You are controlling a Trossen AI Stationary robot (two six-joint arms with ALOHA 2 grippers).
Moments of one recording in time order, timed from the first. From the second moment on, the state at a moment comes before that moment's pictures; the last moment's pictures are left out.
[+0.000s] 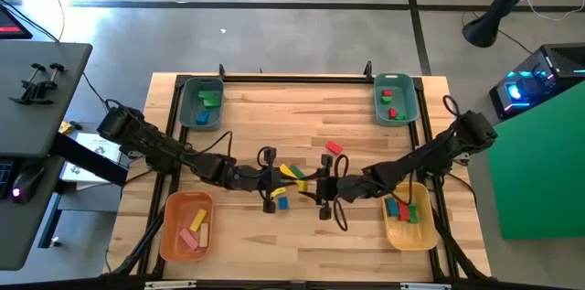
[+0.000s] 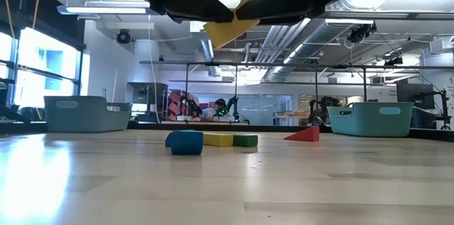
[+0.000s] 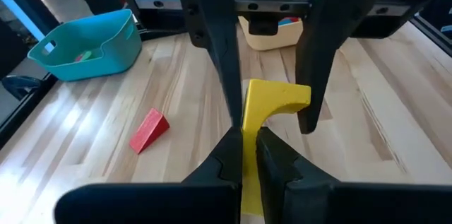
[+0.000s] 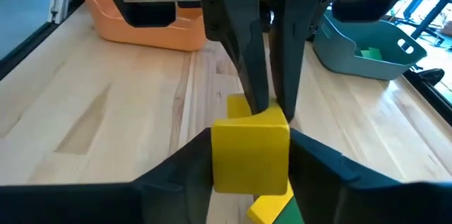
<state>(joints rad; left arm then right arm) -0.34 1.57 0.84 0.29 -0.42 0.05 0.39 1.62 0.86 0.34 0.46 -0.03</state>
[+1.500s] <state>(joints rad) -0.31 1.56 0.84 0.21 -0.41 -0.14 1.11 1.51 1.07 -1.35 0.17 1.57</state>
